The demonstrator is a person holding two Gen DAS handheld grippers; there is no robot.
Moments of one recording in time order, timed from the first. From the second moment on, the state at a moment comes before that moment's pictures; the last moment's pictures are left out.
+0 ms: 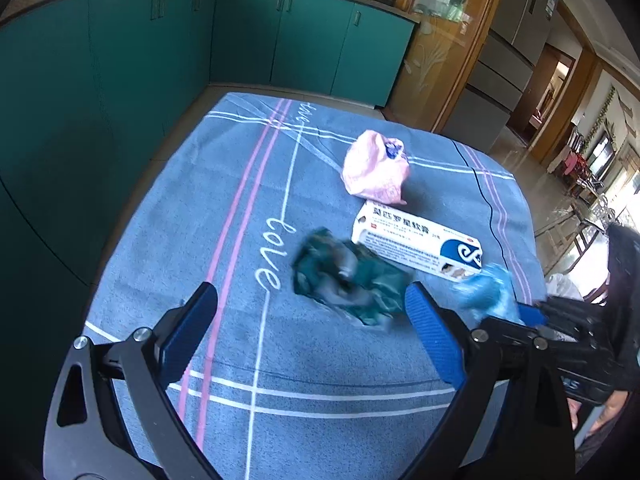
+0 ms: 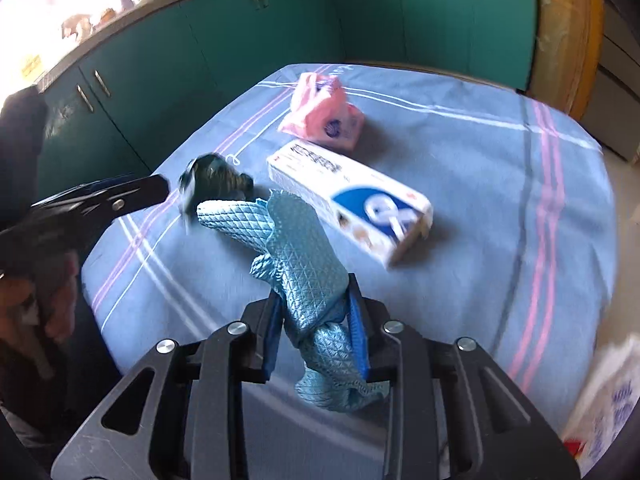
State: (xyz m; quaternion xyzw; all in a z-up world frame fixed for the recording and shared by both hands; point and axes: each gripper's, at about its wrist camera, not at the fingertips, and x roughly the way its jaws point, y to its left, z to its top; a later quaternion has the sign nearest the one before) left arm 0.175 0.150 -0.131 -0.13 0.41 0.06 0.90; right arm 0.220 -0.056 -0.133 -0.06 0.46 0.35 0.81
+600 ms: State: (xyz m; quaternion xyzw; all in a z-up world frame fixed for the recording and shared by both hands) left arm 0.216 0.118 -0.166 -0.12 0.46 0.01 0.88; right arm 0.211 -0.128 -0.136 -0.01 0.47 0.24 0.85
